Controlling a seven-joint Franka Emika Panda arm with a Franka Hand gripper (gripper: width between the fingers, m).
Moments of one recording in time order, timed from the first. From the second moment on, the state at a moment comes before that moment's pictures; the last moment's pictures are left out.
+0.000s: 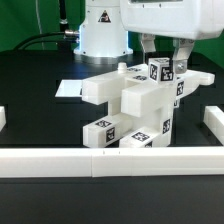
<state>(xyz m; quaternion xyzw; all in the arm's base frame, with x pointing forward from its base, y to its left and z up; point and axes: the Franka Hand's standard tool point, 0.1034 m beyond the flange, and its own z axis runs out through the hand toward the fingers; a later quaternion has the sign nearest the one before) 0.596 0.039 0.118 -0.81 0.59 -0.02 0.05</state>
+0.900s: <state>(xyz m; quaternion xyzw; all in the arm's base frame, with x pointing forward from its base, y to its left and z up) 0.599 0.037 0.120 -0.97 0.22 -0.04 0.03</state>
